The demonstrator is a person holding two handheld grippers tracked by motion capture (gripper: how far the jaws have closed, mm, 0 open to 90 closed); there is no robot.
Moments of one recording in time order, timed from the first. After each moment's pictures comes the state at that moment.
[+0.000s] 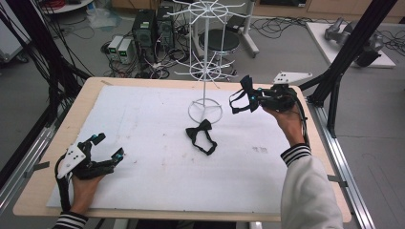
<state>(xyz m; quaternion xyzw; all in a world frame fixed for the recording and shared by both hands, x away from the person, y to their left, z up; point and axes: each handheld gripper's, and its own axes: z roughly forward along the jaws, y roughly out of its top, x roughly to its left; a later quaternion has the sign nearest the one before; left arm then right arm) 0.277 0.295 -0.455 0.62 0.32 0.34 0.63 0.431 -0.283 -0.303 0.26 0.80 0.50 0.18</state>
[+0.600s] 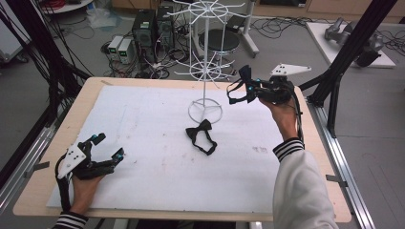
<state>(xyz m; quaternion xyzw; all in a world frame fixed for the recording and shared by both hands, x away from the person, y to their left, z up) 0.277 0.295 -0.455 0.62 0.31 0.34 0.63 0.439 -0.270 -0.288 0.28 0.78 0.52 0.21</state>
